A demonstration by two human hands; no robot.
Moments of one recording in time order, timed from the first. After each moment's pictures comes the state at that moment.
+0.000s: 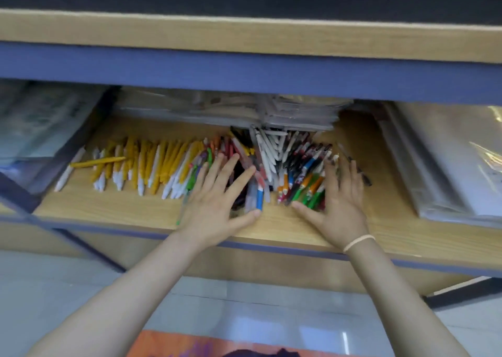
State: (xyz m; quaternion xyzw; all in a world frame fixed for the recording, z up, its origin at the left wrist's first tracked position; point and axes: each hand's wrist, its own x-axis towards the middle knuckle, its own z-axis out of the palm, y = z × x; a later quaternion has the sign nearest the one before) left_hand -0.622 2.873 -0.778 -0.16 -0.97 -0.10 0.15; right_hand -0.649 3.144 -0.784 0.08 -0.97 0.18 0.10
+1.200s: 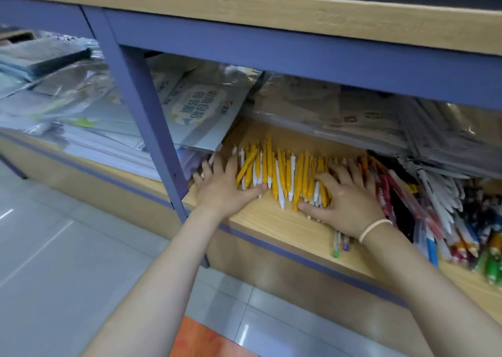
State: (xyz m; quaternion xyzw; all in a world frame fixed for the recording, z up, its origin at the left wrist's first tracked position) left_hand -0.631 2.615 -0.781 0.20 -0.96 -0.17 0.02; right_hand -0.700 2.873 -0.759 0.26 -0.97 0.05 -0.01
